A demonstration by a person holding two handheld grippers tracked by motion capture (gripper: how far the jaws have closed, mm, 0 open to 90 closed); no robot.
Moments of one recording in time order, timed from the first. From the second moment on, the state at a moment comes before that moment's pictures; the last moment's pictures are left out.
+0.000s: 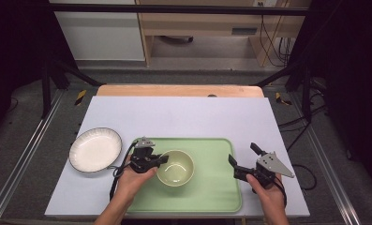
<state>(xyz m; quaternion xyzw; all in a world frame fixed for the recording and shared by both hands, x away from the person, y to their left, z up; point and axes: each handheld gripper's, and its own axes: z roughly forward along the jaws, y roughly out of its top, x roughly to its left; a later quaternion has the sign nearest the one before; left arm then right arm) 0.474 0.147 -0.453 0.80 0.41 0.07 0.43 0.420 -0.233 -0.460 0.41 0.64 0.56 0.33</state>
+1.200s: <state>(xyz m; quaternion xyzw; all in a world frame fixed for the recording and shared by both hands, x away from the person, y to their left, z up) 0.470 0.247 -0.390 0.73 0.33 0.19 0.56 0.420 -0.233 -0.461 0.40 0.64 0.56 0.33</state>
